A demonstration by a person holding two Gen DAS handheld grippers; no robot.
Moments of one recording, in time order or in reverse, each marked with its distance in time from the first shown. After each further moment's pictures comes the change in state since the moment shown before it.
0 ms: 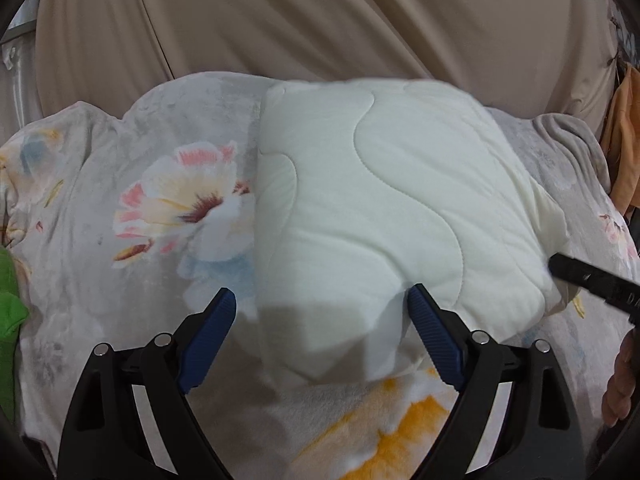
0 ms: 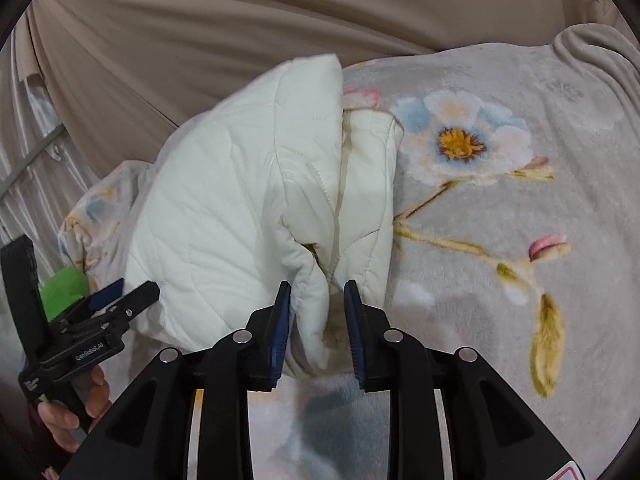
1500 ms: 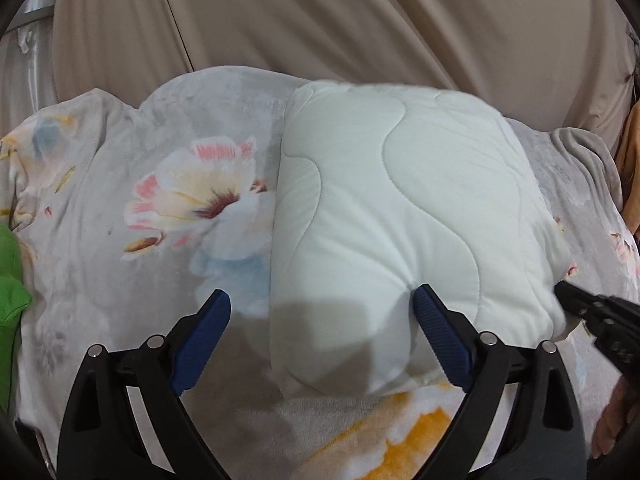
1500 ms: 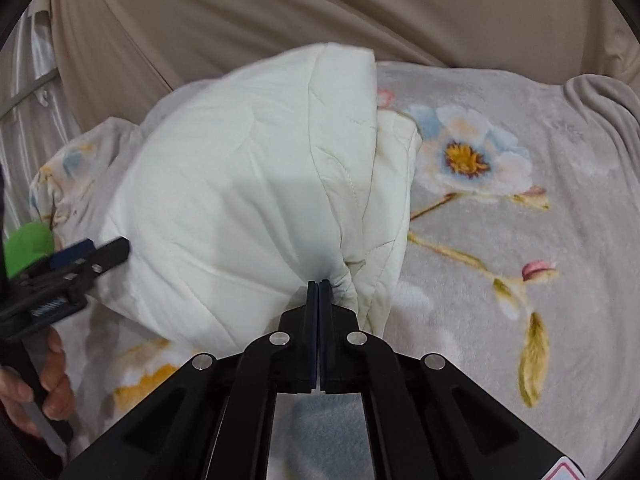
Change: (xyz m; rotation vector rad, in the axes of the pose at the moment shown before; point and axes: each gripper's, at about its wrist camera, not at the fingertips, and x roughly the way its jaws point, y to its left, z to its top) left arm 0.008 0.002 0.000 -0.052 0.003 0.048; right arm 0.016 0.042 -0.010 -0.185 0.006 -0.112
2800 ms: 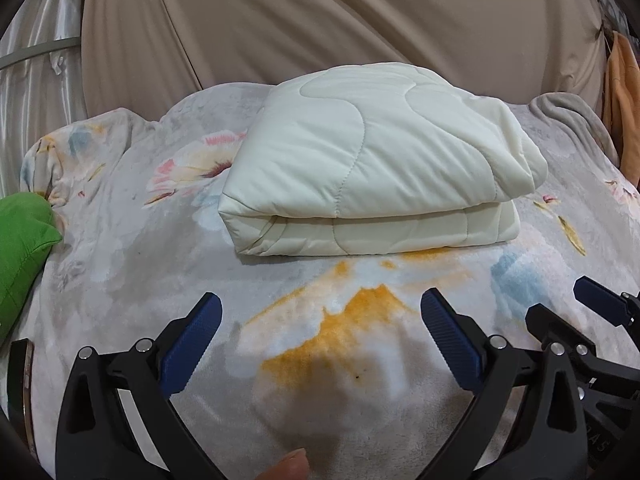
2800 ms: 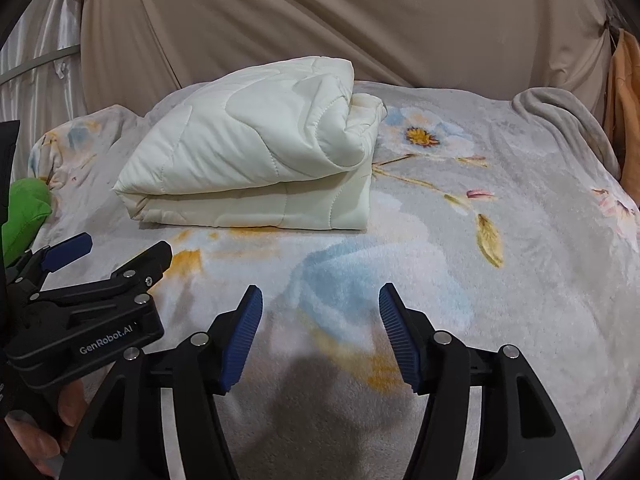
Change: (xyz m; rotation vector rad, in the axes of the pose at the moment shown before) left arm -0.047 -0.060 -0.107 0.073 -0.108 0.094; right arm -0.044 0.024 -0.114 -0.045 -0.092 -0.162
